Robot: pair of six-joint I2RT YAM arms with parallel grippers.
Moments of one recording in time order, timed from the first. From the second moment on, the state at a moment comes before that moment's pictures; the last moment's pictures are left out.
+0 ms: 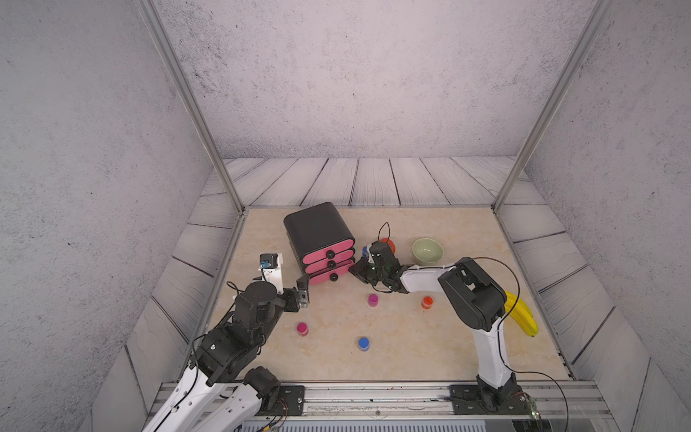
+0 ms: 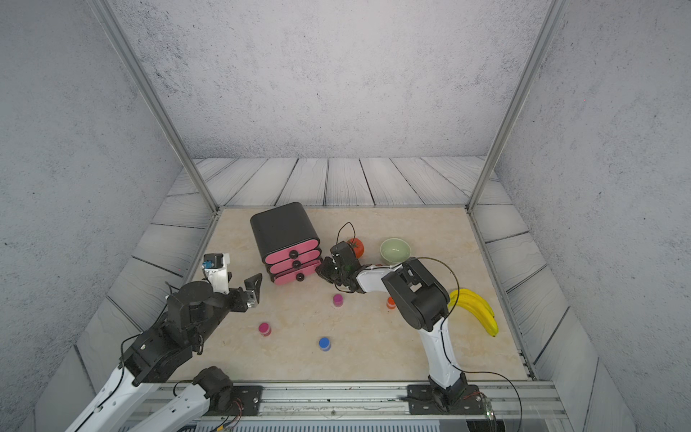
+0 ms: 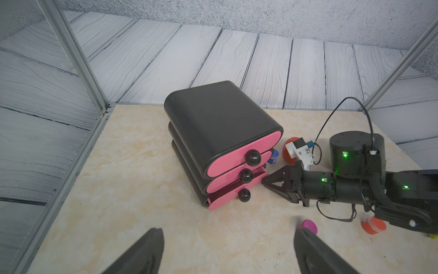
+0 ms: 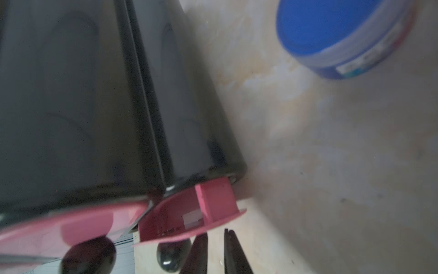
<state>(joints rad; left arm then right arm) -0.62 0.56 0.80 -0.63 -0.37 -0.30 0.71 2.12 1.24 0.26 -0.28 1.10</state>
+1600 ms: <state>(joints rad) -0.65 1.52 1.34 -0.91 -0.33 -0.95 0.60 0.82 0.53 -0.14 0.07 0.47</state>
